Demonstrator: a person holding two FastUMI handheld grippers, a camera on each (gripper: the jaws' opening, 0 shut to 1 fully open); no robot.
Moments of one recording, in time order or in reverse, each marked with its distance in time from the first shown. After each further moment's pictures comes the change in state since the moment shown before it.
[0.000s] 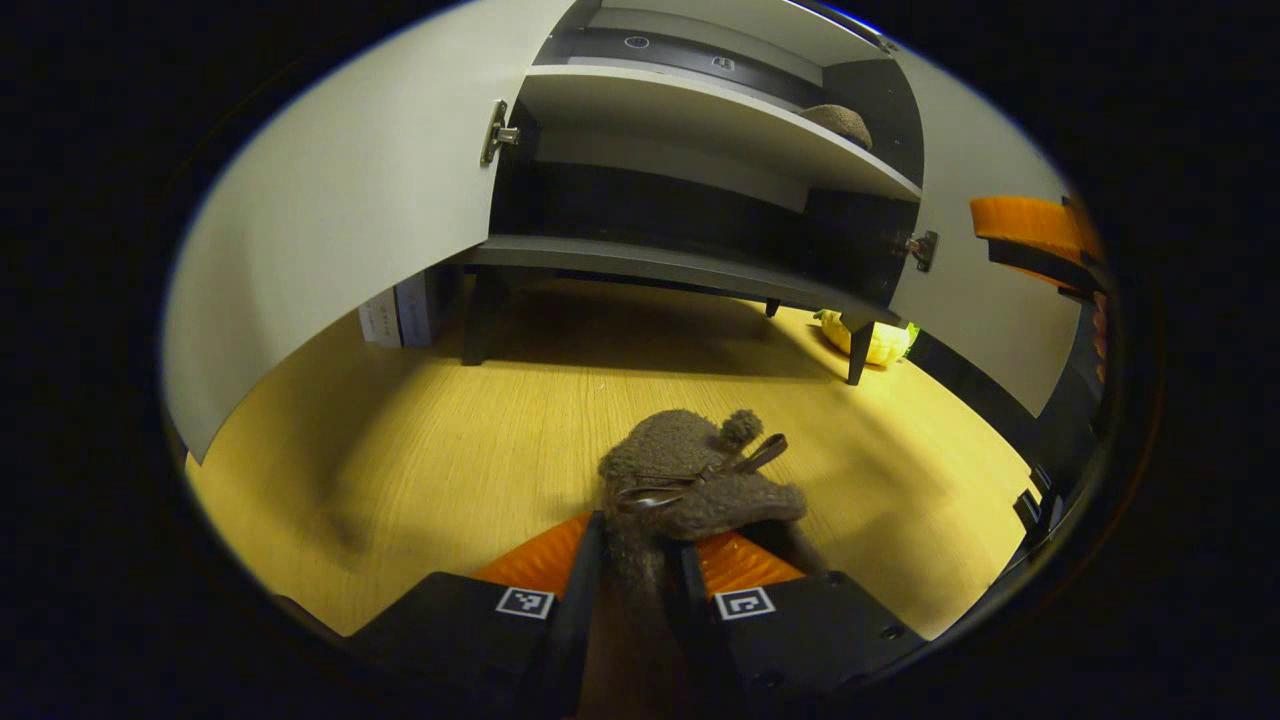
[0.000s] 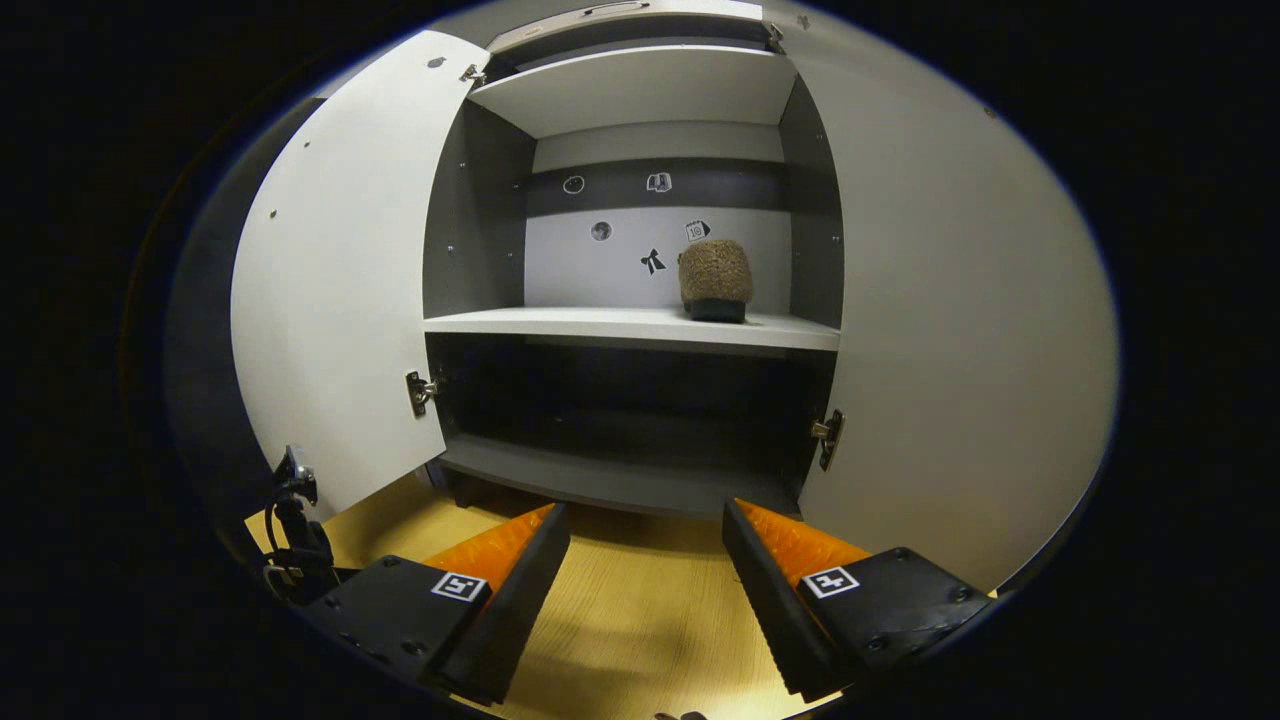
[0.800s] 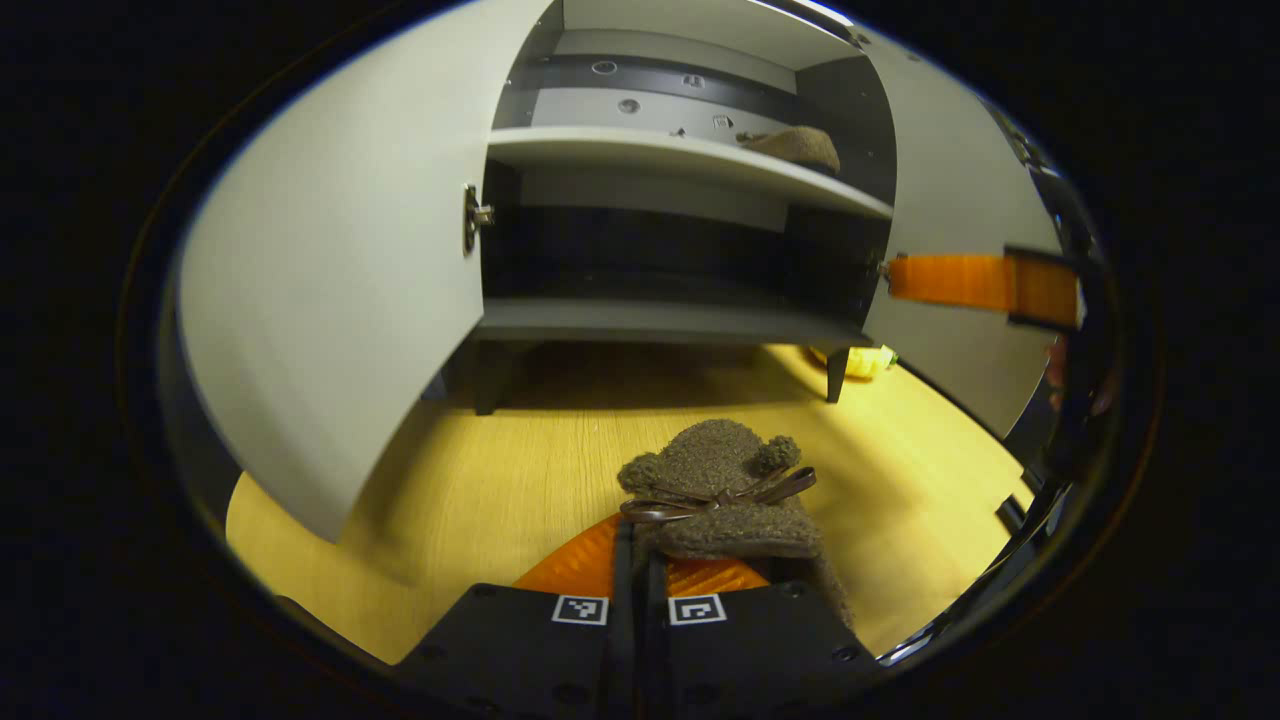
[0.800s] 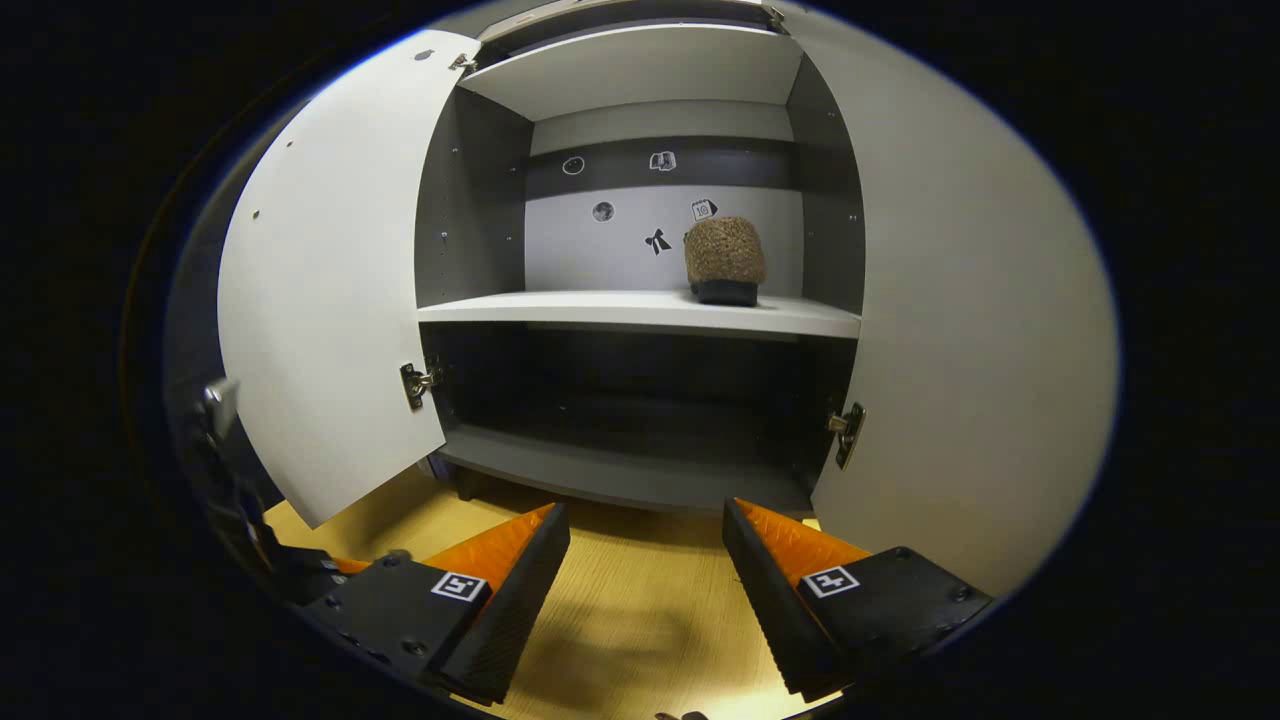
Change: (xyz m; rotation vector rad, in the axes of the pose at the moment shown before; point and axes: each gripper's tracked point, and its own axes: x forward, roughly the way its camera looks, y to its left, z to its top) left arm -0.071 -0.023 0.066 0.033 -0.039 0.046; right arm 0.015 -0.002 0.010 0.002 0.052 0.026
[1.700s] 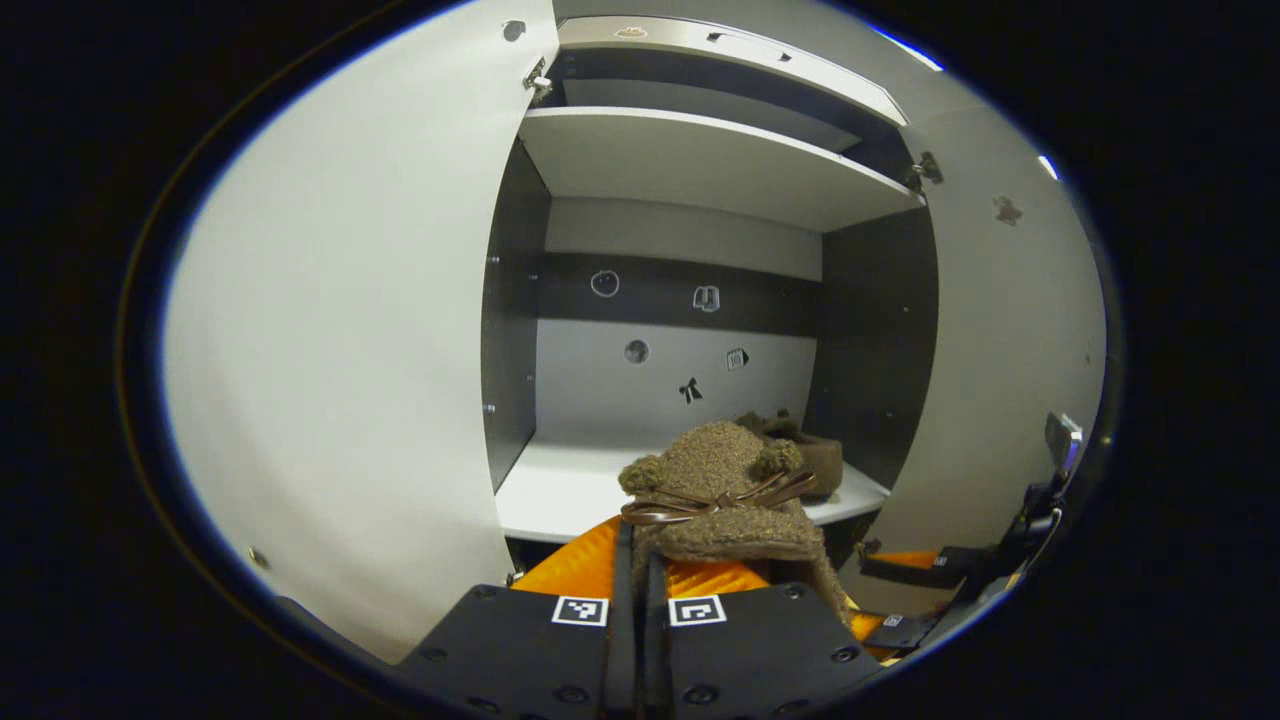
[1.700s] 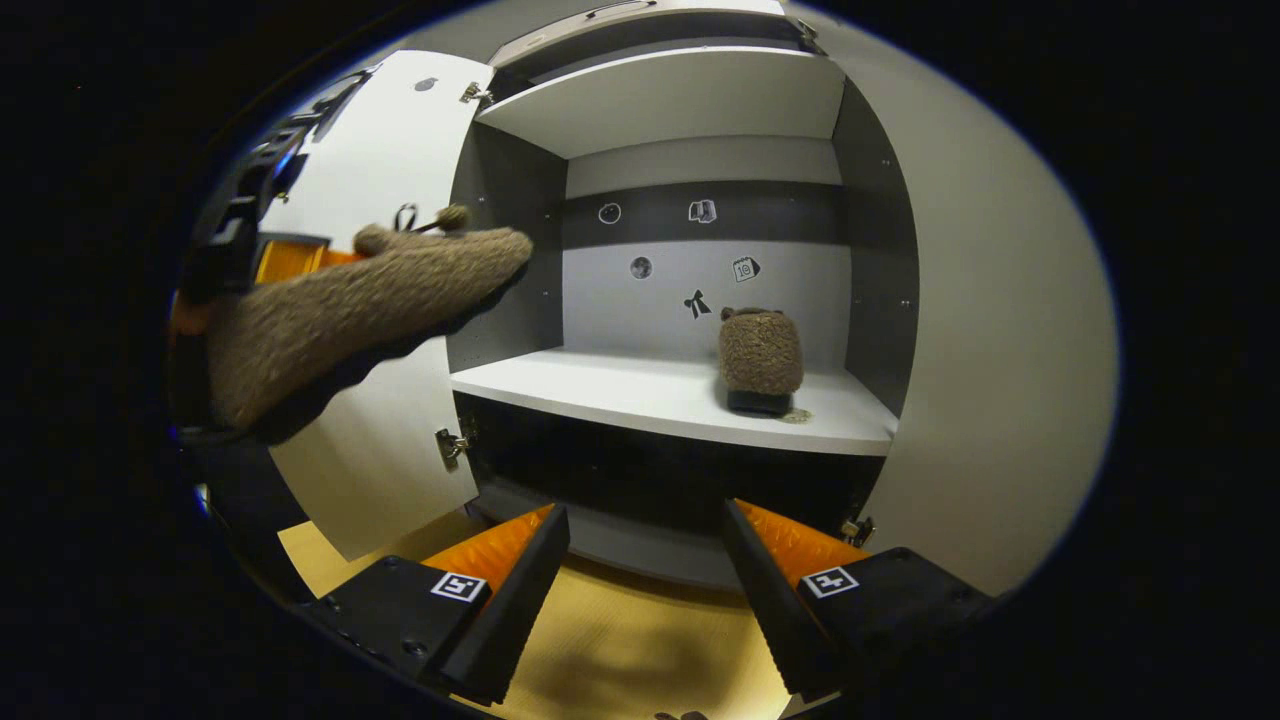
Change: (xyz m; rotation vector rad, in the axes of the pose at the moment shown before) left arm -0.050 -0.009 0.356 0.047 -0.365 0.060; right arm 0.011 0.010 0.077 -0.013 -0.077 0.167
